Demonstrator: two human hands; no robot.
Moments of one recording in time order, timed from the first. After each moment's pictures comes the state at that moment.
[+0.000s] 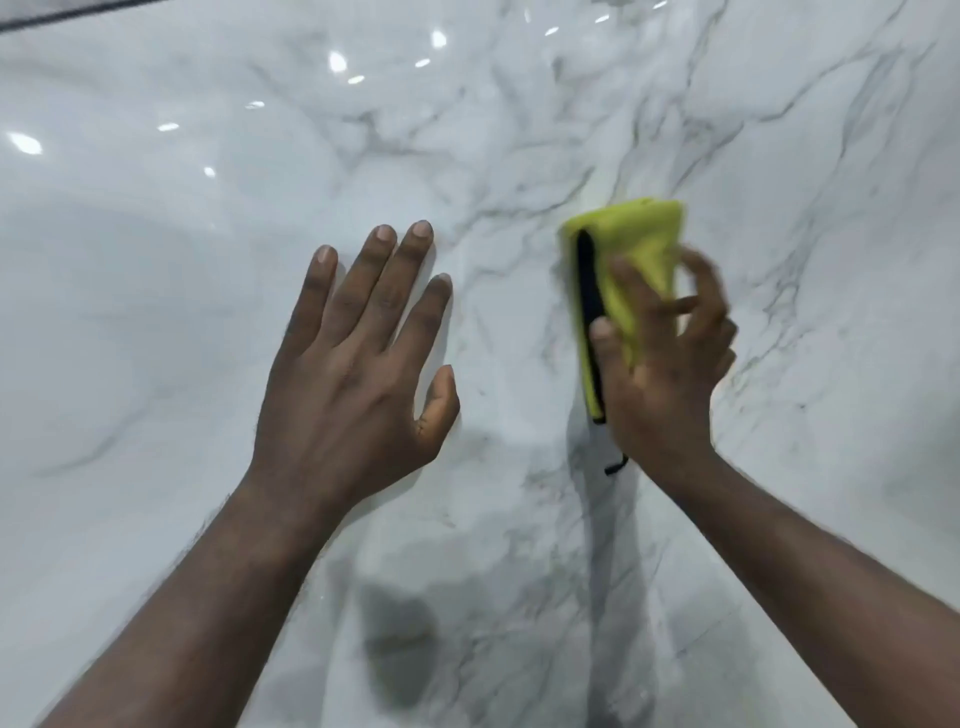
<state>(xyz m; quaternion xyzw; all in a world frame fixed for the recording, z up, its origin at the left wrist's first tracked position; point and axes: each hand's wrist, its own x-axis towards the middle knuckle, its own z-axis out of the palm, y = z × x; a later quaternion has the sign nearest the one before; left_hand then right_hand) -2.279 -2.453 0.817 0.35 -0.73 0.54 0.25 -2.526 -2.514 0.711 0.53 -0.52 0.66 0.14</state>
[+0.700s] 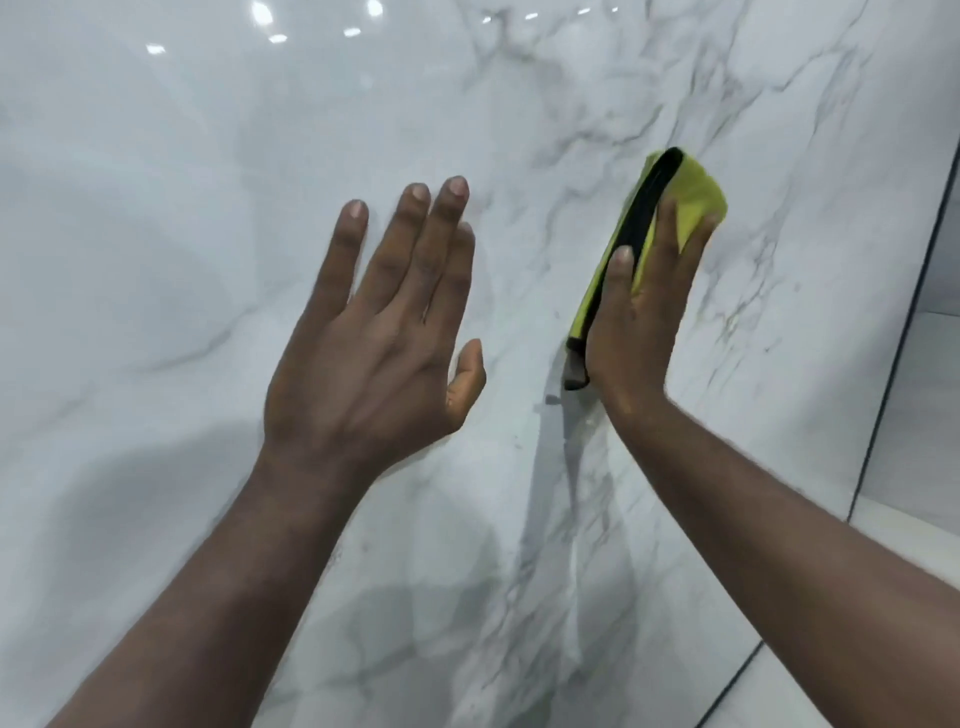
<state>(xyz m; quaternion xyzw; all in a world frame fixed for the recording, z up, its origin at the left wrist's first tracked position) -2.201 -2.438 0.801 0.36 -0.73 0.55 0.20 -2.425 -2.487 0.736 0.44 -0.50 0.74 0.01</state>
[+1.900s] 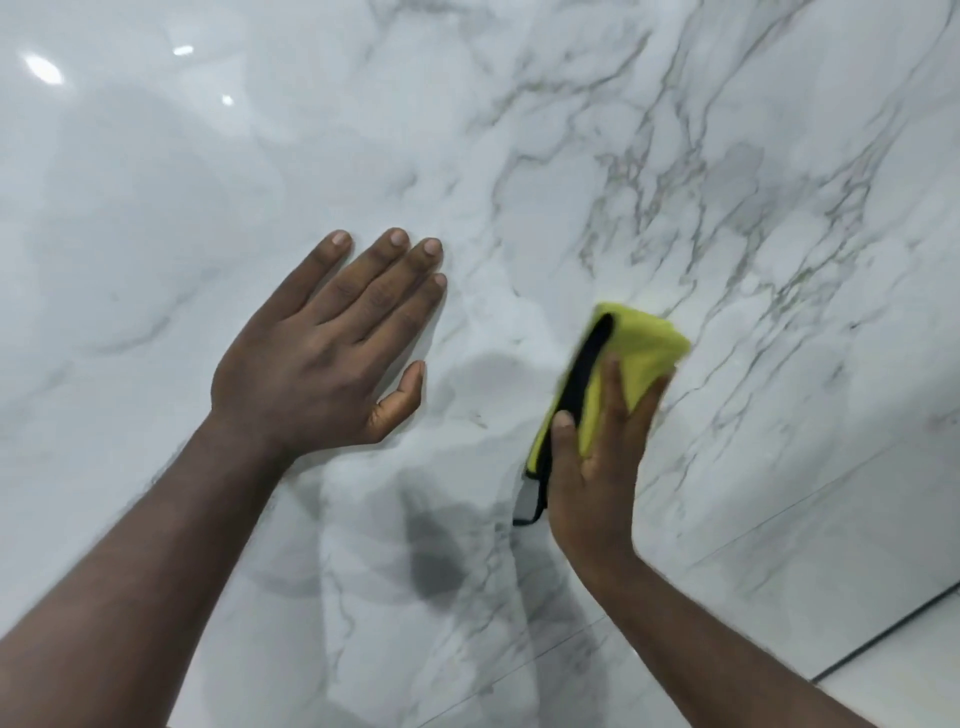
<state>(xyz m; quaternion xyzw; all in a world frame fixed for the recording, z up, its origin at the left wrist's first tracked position) -2.204 -2.435 0.798 0.24 -0.76 0.59 0.15 -2.405 -2.440 0.595 0.50 -0.46 0.72 -0.17</state>
